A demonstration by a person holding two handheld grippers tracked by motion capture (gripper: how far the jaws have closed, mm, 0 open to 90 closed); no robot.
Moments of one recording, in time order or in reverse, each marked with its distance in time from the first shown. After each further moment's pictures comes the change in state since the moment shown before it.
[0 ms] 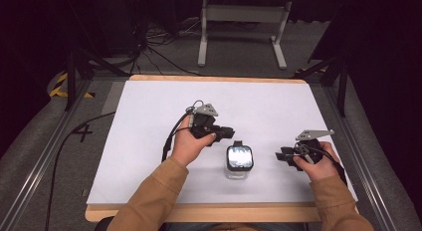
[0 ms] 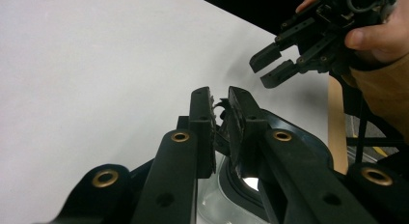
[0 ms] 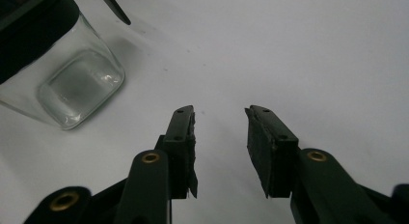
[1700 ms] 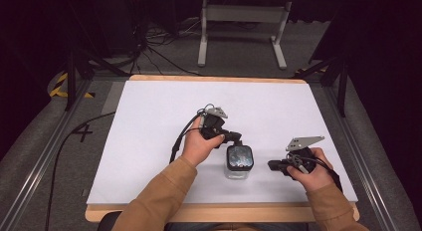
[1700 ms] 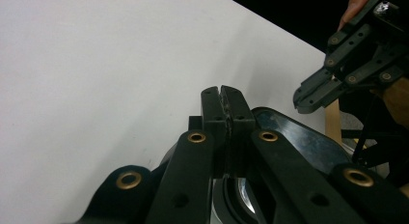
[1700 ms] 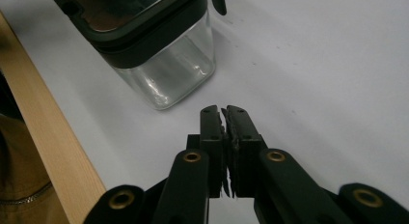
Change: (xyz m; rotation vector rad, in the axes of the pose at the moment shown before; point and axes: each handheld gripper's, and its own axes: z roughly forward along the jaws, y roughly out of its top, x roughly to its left) left arm 0.004 -0.002 0.028 0.051 -0.057 -0.039; right arm 0.046 0.008 -0.008 0.055 0.145 -0.104
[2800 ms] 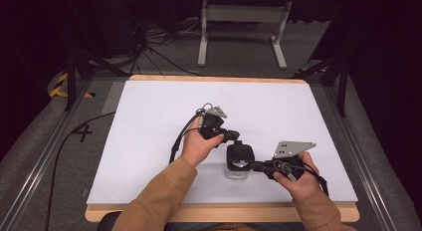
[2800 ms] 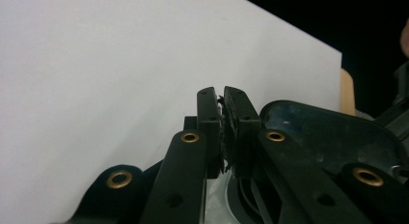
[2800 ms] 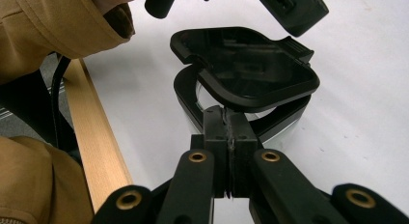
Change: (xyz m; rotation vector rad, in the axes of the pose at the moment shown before) left arm -0.001 0.001 -0.007 -0.010 0.050 0.003; right arm 0.045 0.021 0.008 -0.191 0.084 -0.138
